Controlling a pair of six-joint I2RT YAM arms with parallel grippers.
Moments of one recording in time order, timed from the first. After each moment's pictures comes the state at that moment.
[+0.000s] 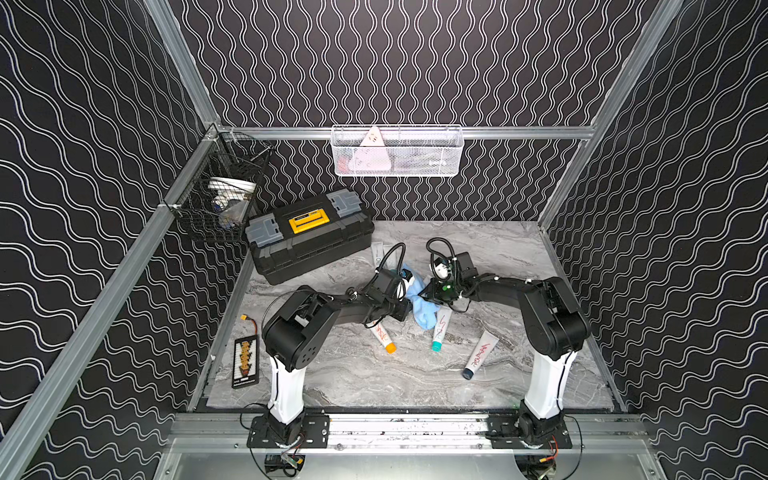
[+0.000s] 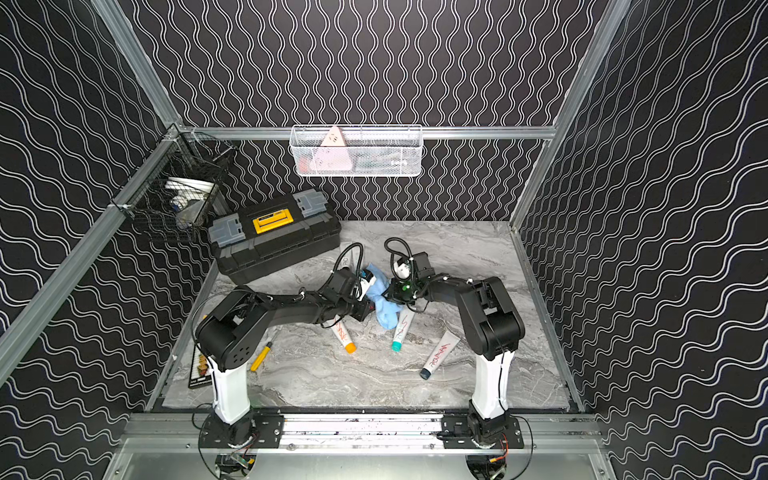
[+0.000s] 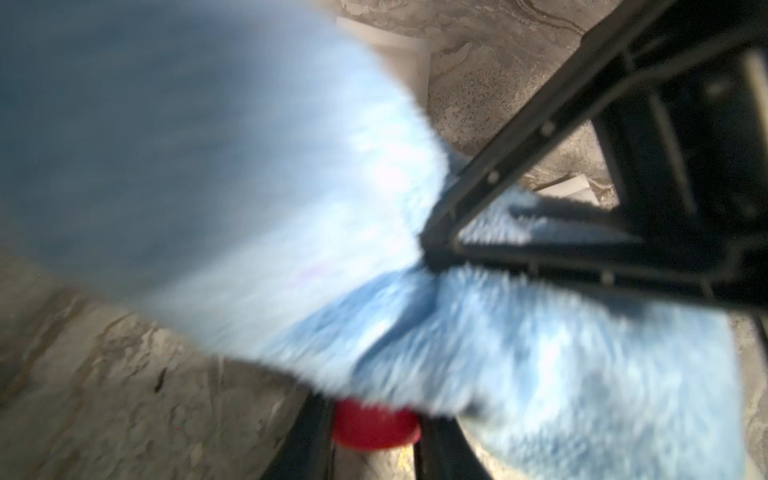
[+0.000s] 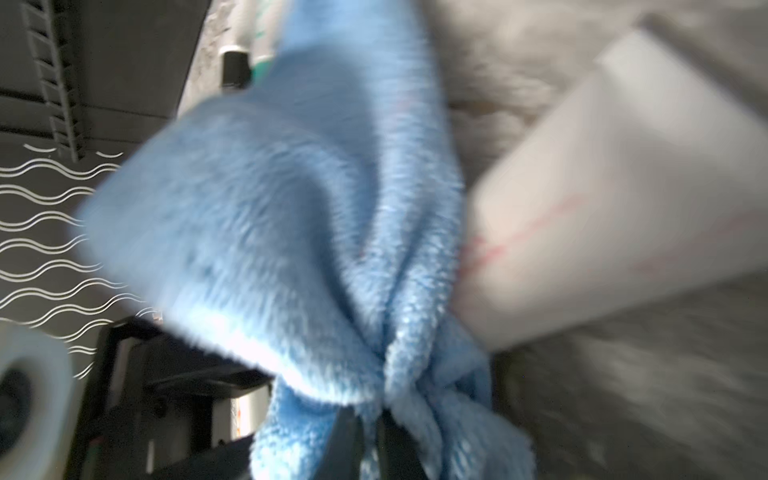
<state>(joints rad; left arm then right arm) -0.57 1.95 1.04 0.08 0.21 -0.16 0.35 1.97 1.12 -0.15 -0.57 0.50</state>
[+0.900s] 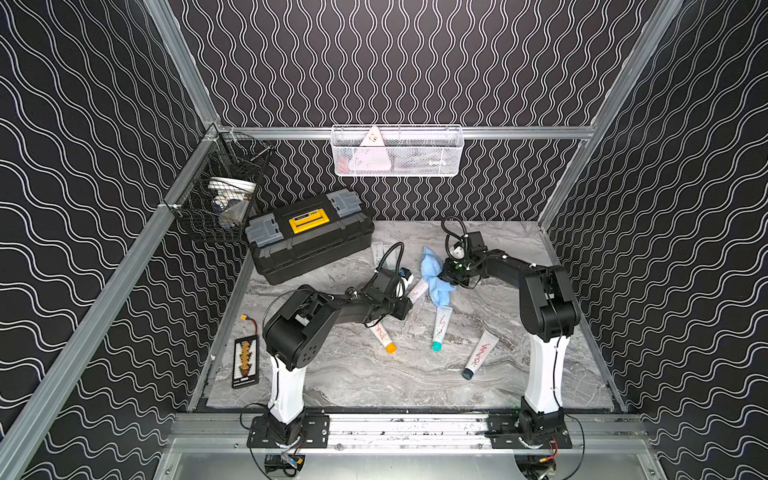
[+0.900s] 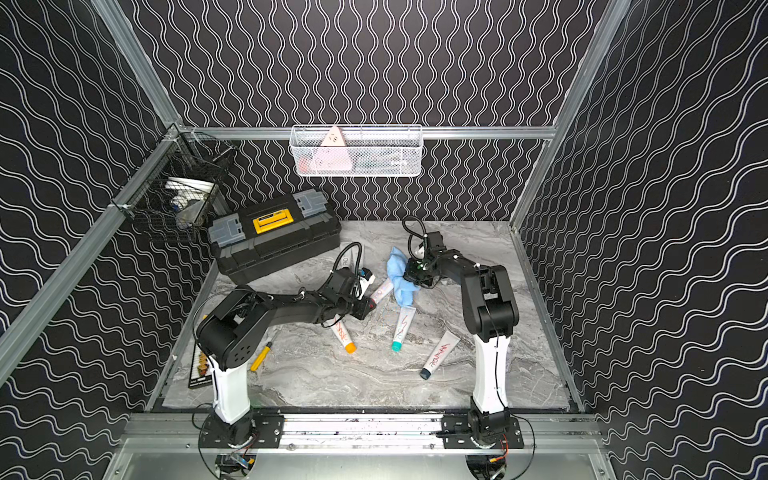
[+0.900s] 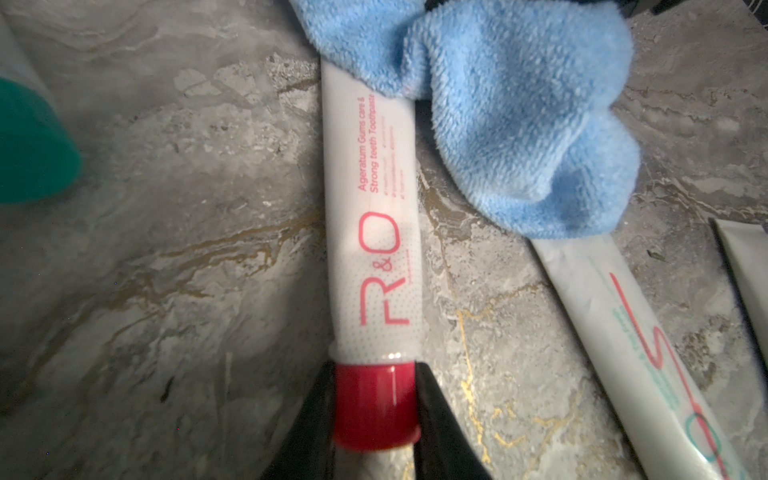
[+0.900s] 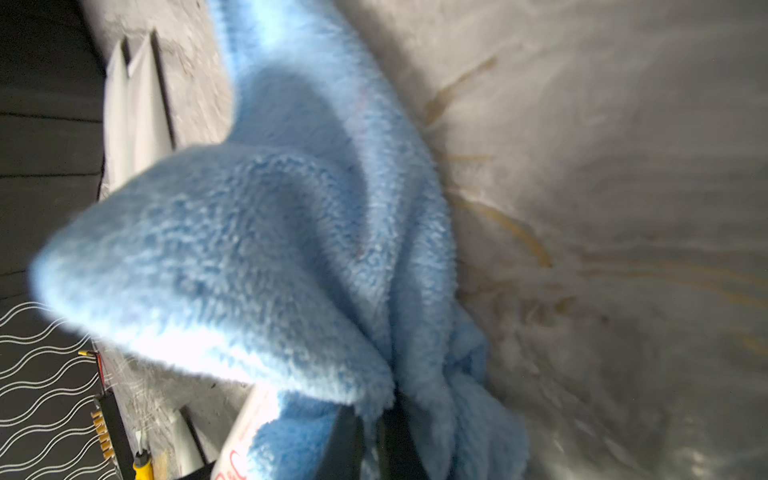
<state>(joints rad) -0.57 1.96 1.04 0.10 0.21 -0.18 0.23 2.13 1.48 -0.41 -0.42 0.51</state>
